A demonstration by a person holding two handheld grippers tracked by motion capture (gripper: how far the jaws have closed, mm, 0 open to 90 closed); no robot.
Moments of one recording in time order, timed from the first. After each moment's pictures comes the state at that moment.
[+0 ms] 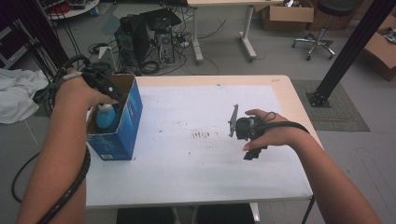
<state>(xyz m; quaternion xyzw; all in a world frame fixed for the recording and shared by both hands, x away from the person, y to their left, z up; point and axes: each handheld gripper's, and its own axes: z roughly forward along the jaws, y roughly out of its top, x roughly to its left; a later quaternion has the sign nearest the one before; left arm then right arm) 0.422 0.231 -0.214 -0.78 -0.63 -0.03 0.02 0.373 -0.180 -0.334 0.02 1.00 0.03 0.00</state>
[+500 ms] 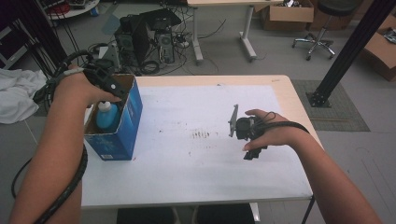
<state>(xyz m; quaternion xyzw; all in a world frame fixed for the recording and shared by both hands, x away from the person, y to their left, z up) 0.417 0.217 -0.201 -0.79 -0.61 -0.03 0.02 0.374 -0.180 -0.335 0.02 1.00 0.03 0.00</state>
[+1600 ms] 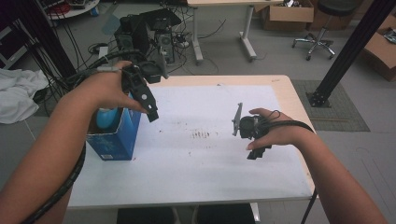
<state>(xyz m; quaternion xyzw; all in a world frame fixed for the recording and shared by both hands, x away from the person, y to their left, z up) 0.381 0.109 -0.183 -0.96 -0.29 0.00 -0.03 0.371 -0.188 -0.327 0.03 1.00 0.03 0.00</state>
